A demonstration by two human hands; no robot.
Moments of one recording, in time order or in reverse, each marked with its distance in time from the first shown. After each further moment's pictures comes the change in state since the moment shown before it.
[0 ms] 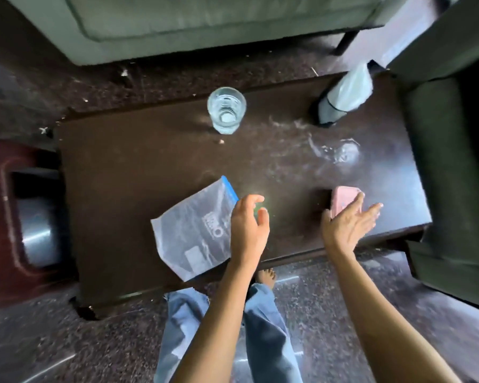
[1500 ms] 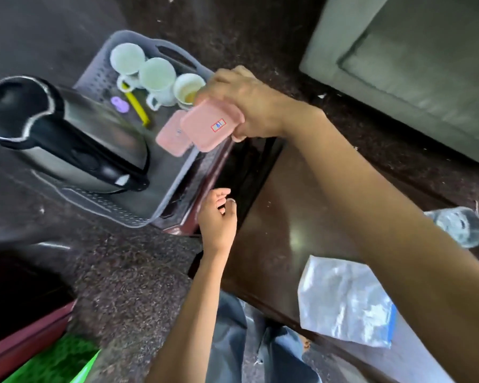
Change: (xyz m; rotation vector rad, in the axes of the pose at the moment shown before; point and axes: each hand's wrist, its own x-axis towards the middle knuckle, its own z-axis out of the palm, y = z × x) left_hand 0.026 -0.190 -0.355 -0.302 0.728 -0.492; right_hand -0.364 -0.572 0.055 -0.330 -0.789 -2.121
